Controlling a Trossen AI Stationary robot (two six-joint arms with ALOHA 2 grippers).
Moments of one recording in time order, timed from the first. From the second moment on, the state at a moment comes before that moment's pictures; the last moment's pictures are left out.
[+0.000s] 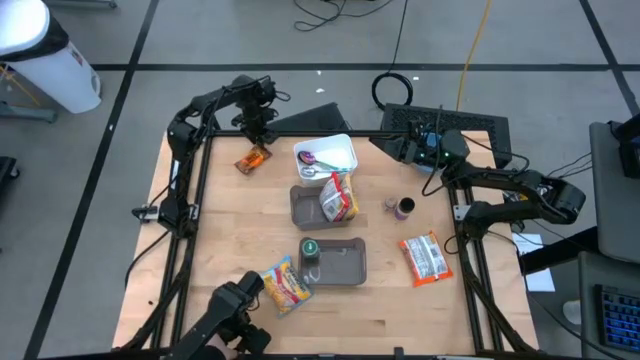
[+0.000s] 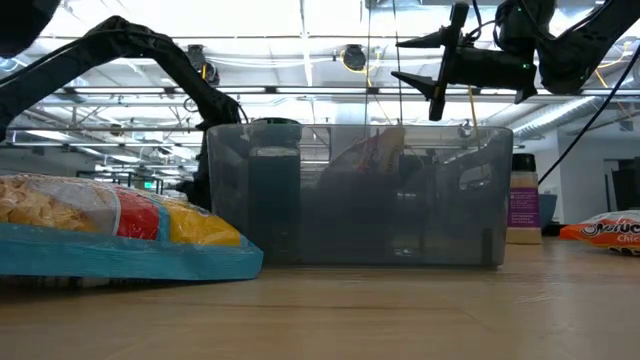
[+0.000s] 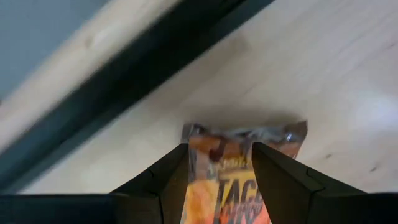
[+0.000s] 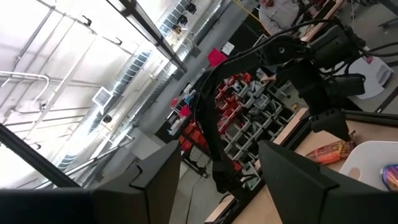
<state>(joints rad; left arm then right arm) 1.03 2.23 1.76 -1.31 0.16 0.08 -0.66 1.19 0.47 1.02 -0.48 1.04</state>
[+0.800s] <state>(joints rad) 0.99 2.23 1.76 -1.28 0.17 0.56 -0.66 1.19 0.47 1.02 -0.48 1.05</state>
